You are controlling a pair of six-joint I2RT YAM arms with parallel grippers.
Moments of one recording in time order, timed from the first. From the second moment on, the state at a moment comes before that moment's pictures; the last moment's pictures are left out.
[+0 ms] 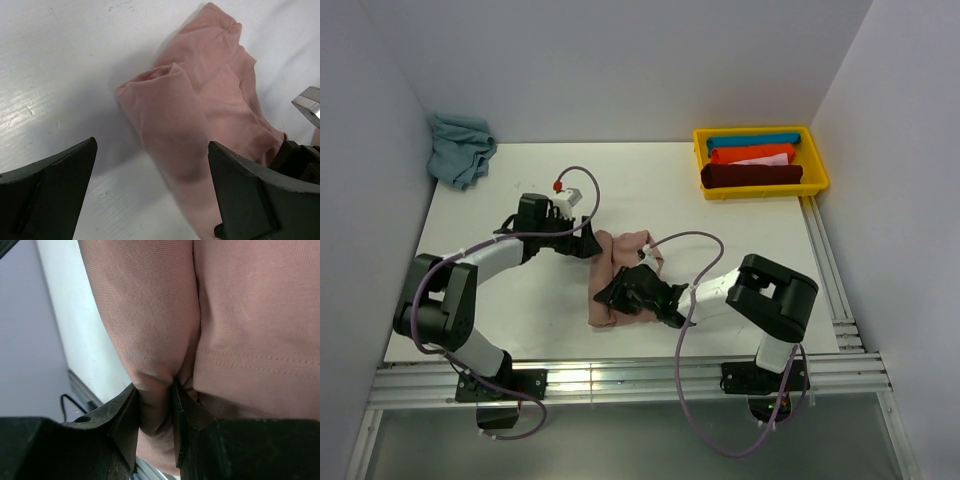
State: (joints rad) left arm -0.28 1.56 0.81 0.01 0.54 -0.14; right arm 1.06 1.73 0.65 0.49 0.12 1.33
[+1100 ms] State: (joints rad) left arm -0.45 1.80 1.05 -0.15 0.18 -0.12; right arm 1.13 1.72 1.10 -0.29 0.44 1.30
